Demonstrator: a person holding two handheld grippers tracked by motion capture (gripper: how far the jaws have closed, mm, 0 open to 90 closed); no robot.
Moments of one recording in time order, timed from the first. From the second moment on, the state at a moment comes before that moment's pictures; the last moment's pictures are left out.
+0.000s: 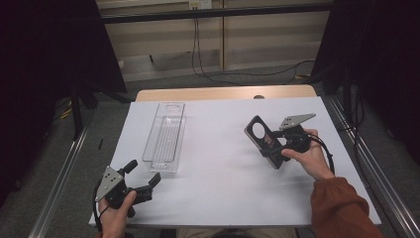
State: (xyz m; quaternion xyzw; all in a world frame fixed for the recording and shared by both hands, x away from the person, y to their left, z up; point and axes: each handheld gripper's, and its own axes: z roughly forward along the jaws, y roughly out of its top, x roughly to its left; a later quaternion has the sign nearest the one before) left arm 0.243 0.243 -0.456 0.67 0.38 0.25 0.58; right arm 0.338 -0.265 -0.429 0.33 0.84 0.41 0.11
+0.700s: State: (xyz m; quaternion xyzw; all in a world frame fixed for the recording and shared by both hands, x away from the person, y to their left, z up) left arm 0.243 0.239 -0.452 0.68 0.36 0.24 0.59; right arm 0.303 -0.241 -0.438 0.29 0.82 0.48 0.14
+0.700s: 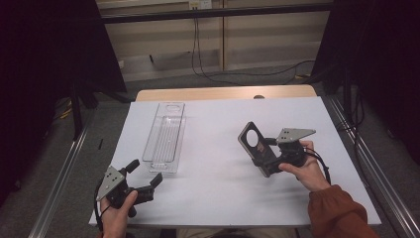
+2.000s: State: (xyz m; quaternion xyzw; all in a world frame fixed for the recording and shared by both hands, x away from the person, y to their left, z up) left arm 0.258 0.178 -0.434 0.74 0.26 0.17 0.60; right arm 0.268 -0.214 -0.441 0.26 0.78 0.55 0.11
